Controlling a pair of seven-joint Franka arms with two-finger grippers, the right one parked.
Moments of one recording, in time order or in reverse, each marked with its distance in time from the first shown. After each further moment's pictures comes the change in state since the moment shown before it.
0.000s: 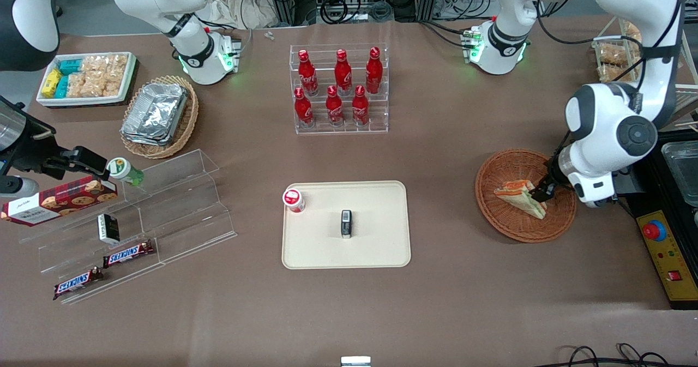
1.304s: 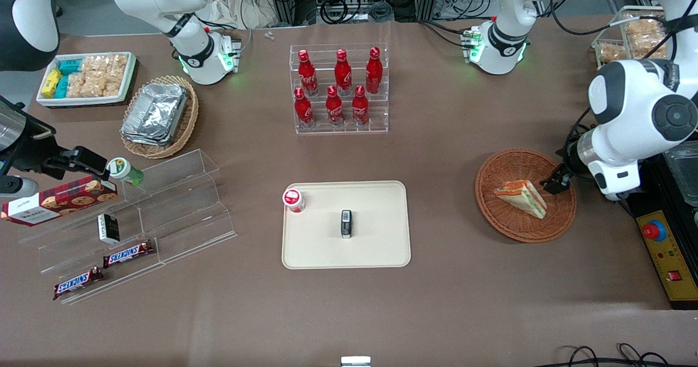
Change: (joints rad) arm -0.005 -0.076 -0.005 0.139 0.002 -0.224 -0.007
